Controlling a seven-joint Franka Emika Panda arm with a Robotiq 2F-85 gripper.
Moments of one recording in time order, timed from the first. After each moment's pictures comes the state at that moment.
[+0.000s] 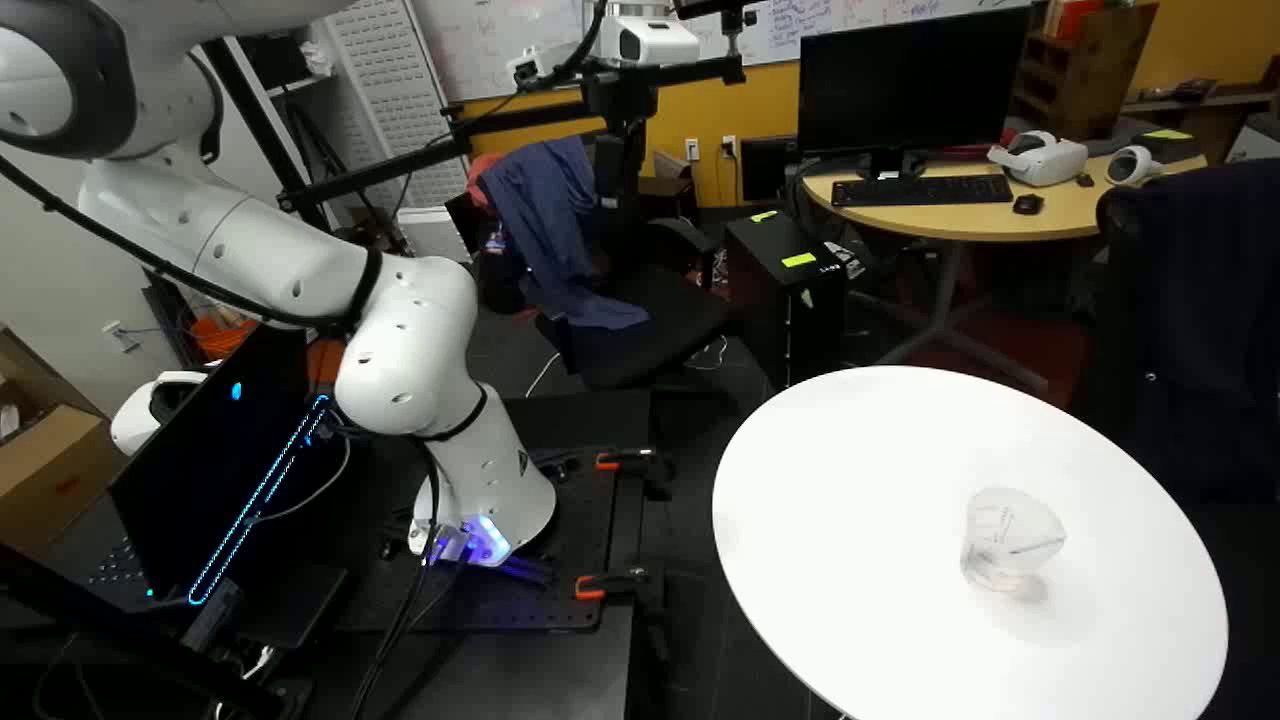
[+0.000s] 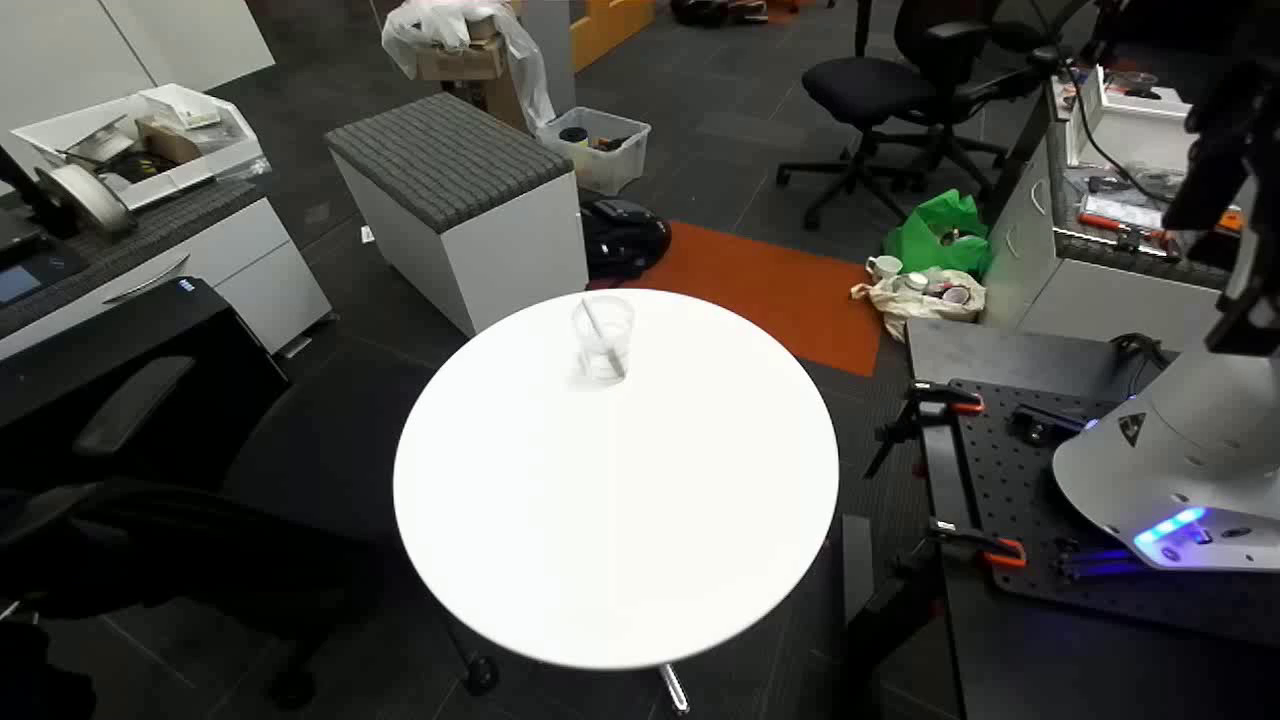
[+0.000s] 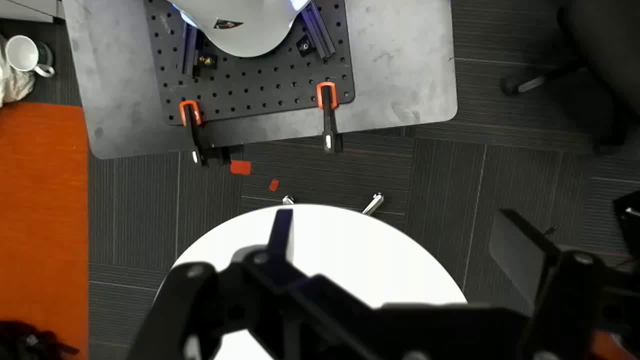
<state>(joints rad) 0.10 -0.75 0.29 -2.39 0.20 1.46 0.43</state>
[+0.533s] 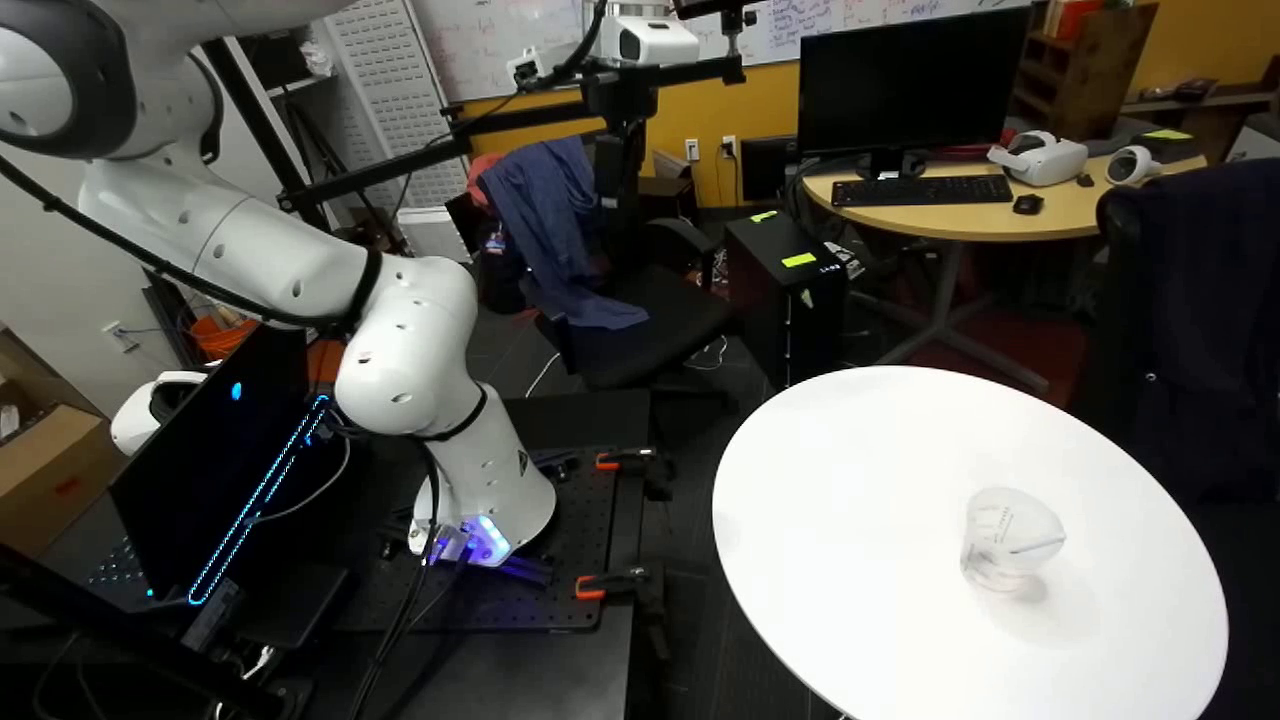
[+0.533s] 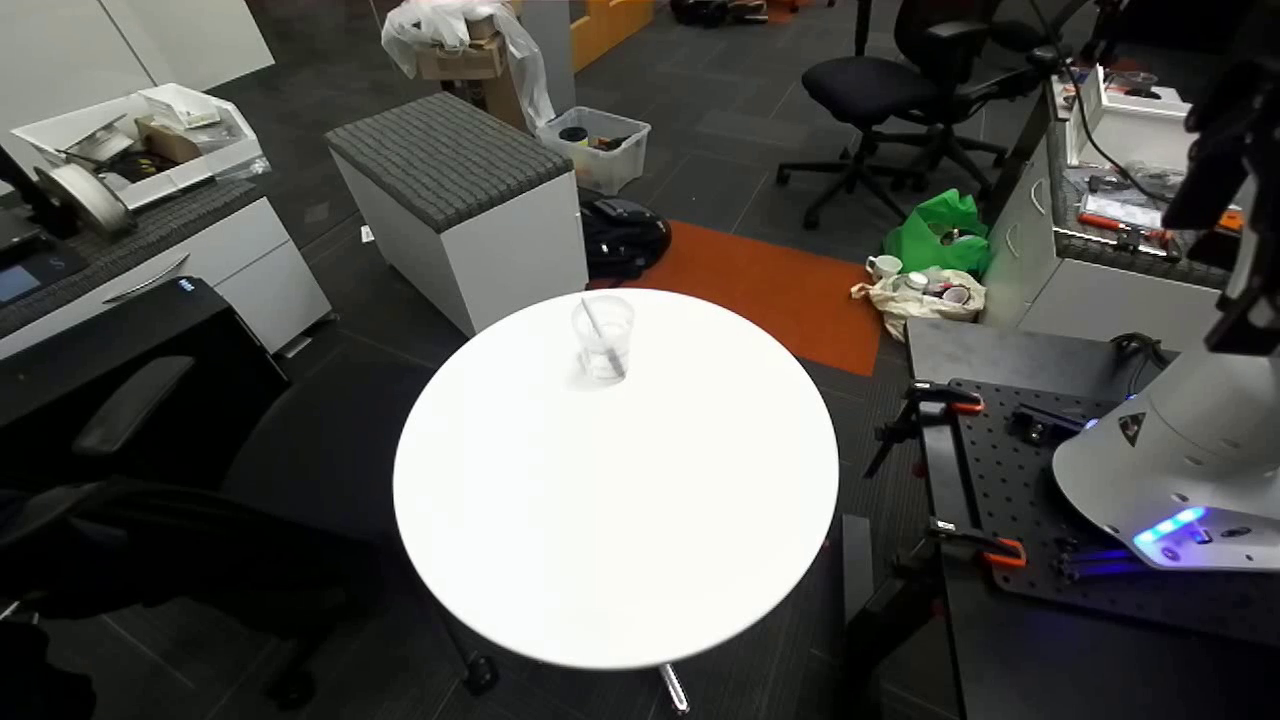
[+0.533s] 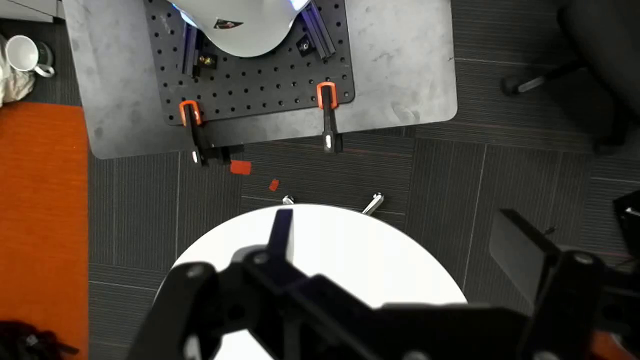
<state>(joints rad) 0.10 -0.75 0.29 -2.39 0.20 1.46 0.42</state>
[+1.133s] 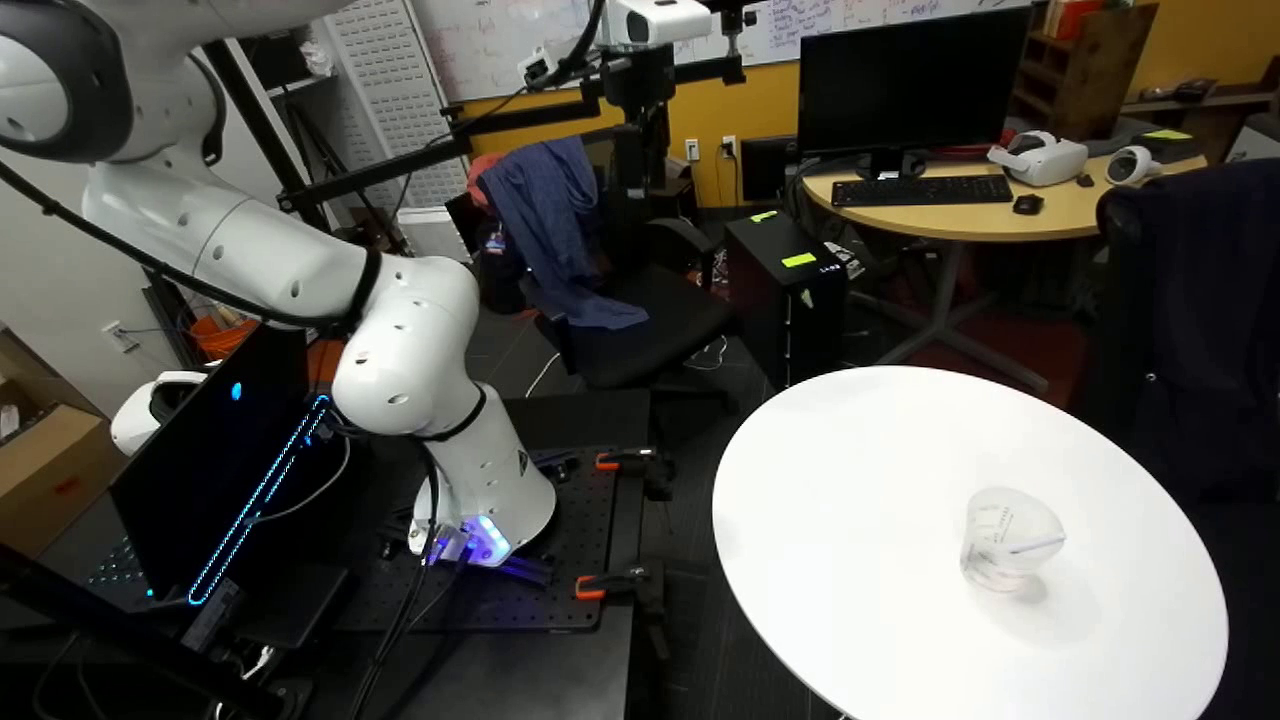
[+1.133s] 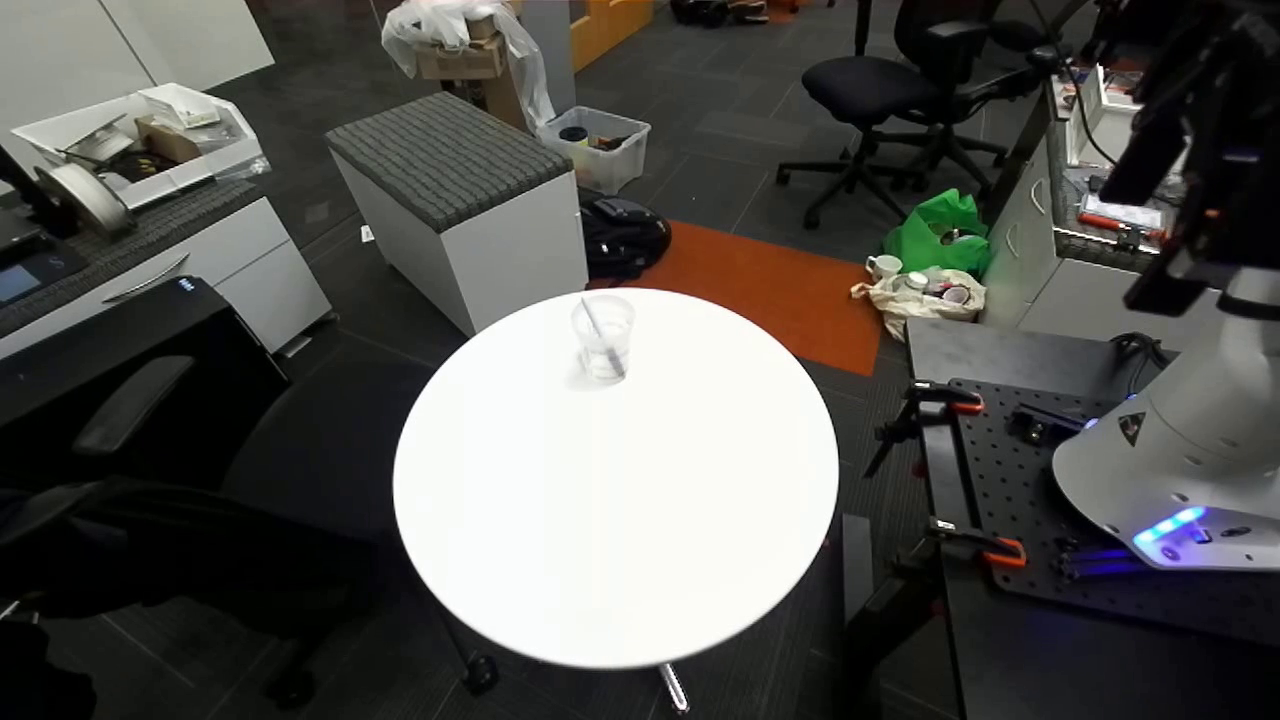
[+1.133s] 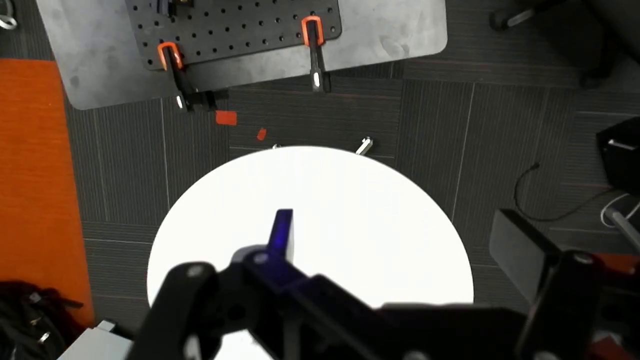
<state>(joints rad) 0.07 -0.77 0.28 -2.39 0.17 1.59 0.42</state>
